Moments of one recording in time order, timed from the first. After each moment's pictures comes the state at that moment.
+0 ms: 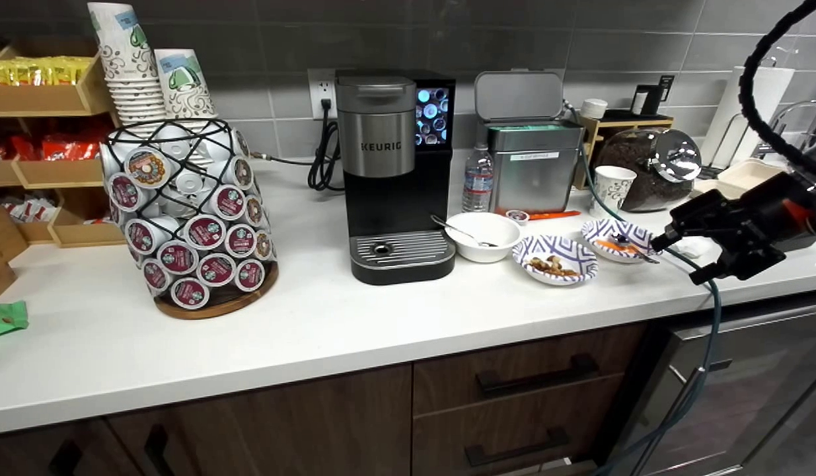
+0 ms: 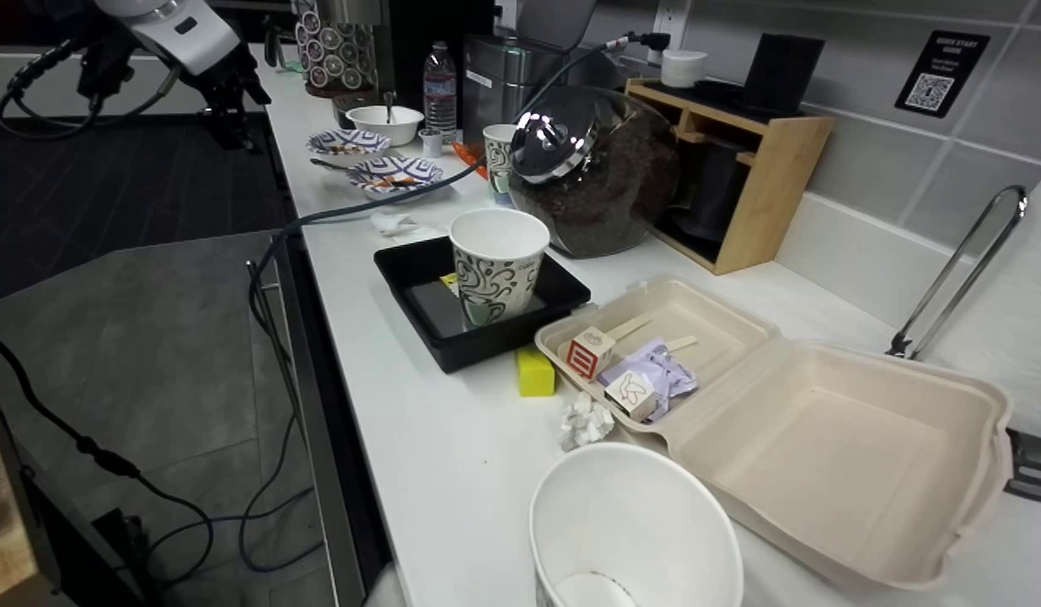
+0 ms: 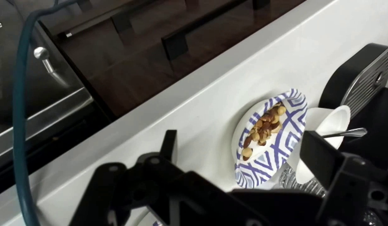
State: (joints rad) arm -0.01 -0.18 0.15 -2.68 1.47 2.88 -0.51
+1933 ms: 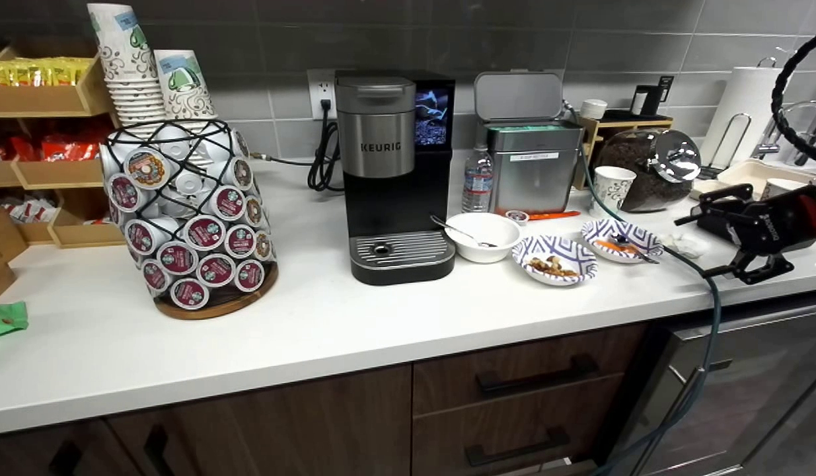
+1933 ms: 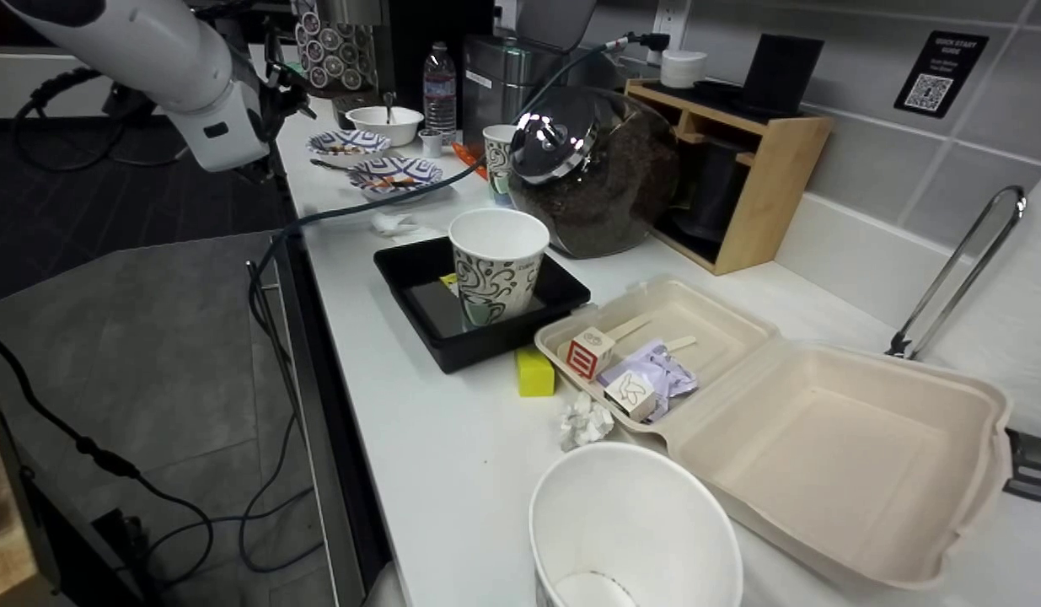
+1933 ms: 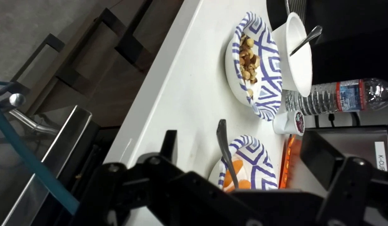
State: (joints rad) arm -0.16 -0.09 -0.15 -2.65 1.66 2.39 -0.50
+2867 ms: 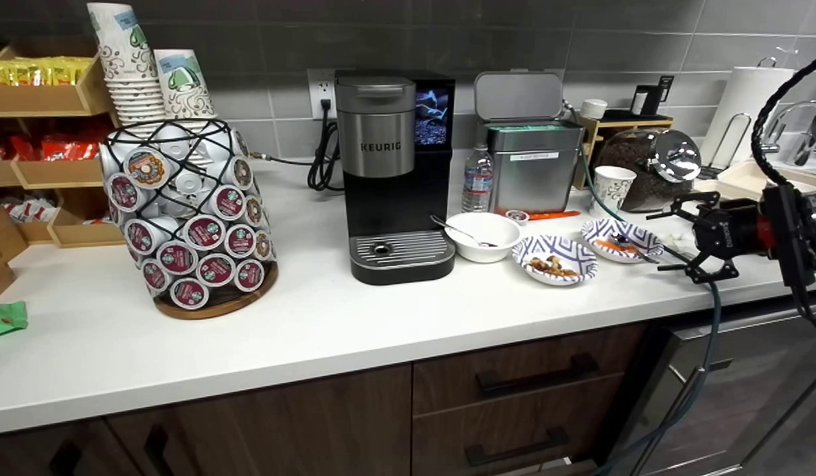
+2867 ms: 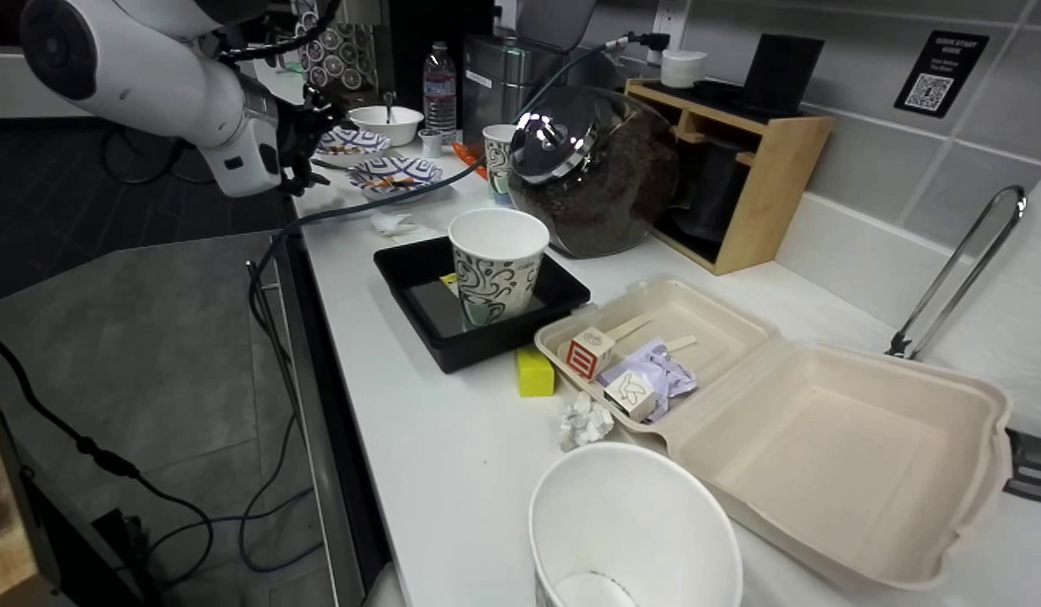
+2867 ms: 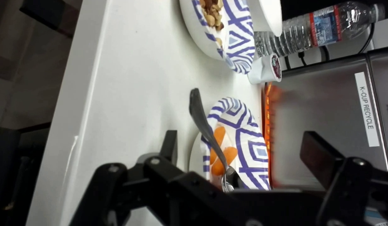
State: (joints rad) arm -0.13 0.07 -0.11 -2.57 2.20 2.41 -0.76
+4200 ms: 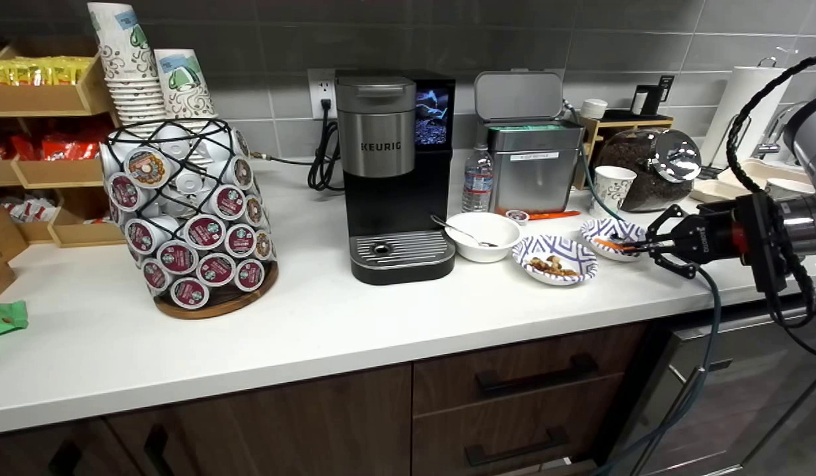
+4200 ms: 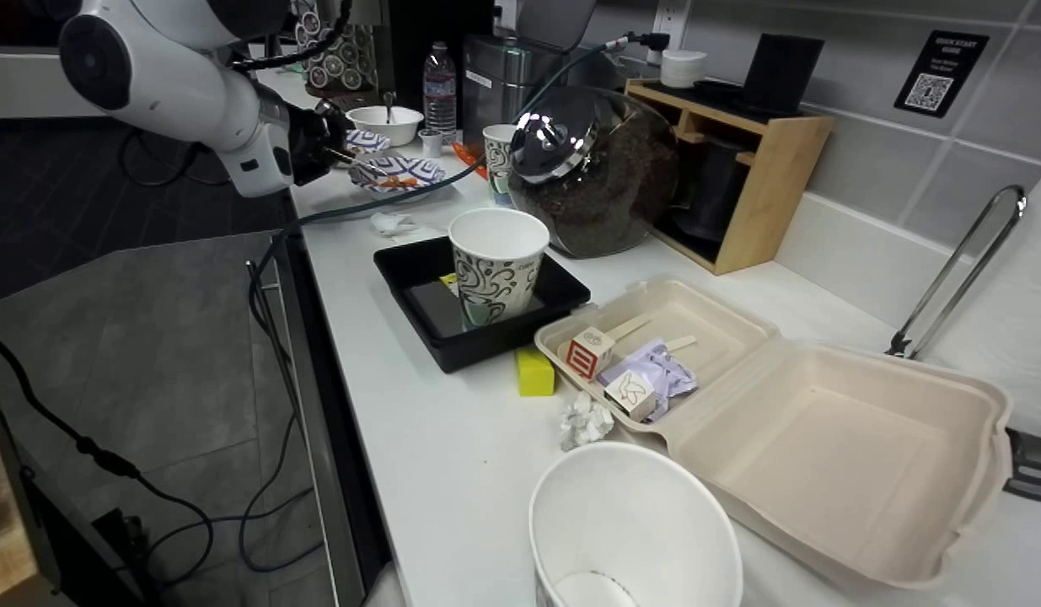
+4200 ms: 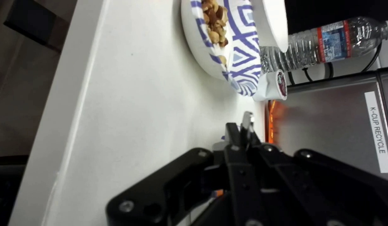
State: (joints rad) arm -0.07 0.14 -0.11 -2.51 2.26 2.41 -0.80
